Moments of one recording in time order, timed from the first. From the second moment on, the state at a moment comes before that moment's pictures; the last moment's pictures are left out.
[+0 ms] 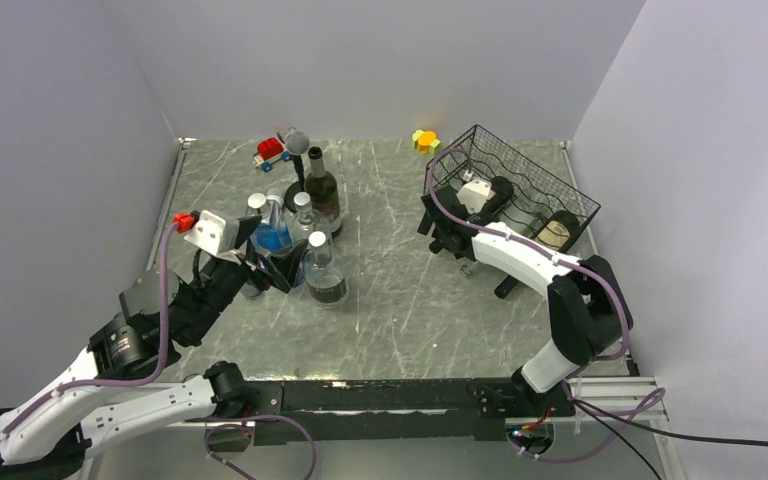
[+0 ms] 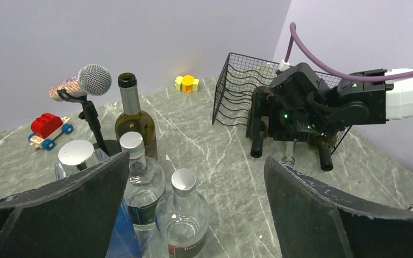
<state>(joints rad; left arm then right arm) -1.06 0.55 1.00 -0.35 -0.53 -0.07 0.56 1.58 1.07 -0.44 0.58 0.82</state>
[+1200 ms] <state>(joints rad) -1.06 0.52 1.00 -0.39 -0.56 -0.09 0.53 1.80 1.05 -0.38 0.44 1.04</state>
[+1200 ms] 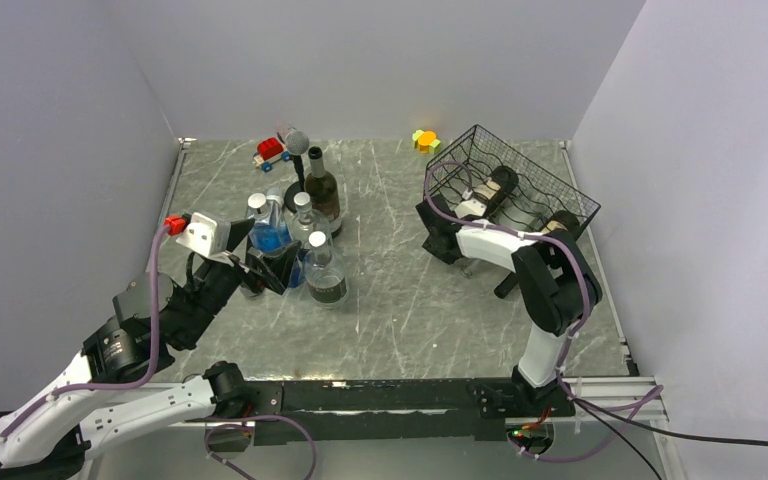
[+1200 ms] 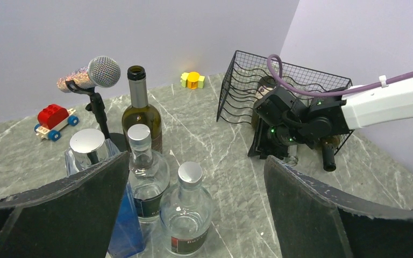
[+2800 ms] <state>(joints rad) -1.06 0.55 1.01 -0.44 -0.65 -0.19 0.79 1.34 1.16 -0.03 -0.18 0.31</state>
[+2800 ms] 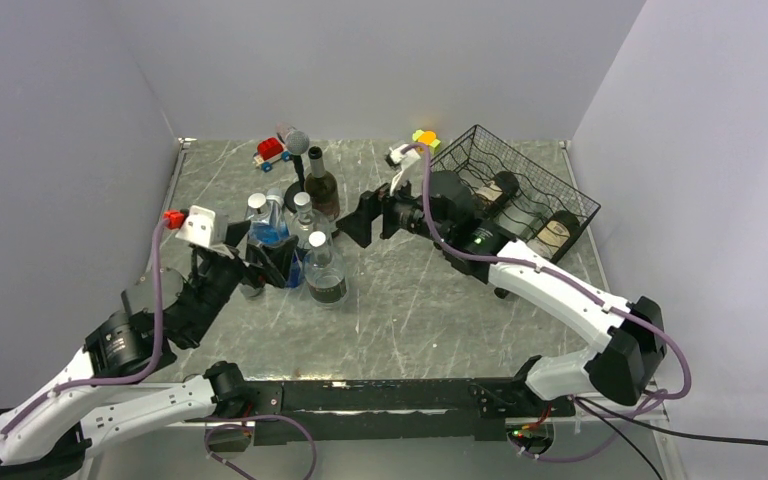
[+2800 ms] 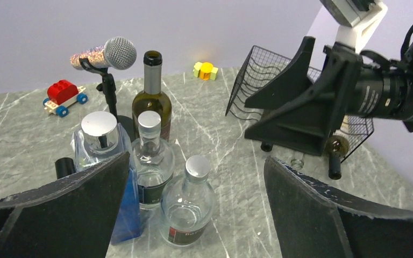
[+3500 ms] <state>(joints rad) -1.06 0.52 1.31 -0.60 -0.56 -0.26 0.94 1.83 1.64 0.06 -0.38 -0.05</state>
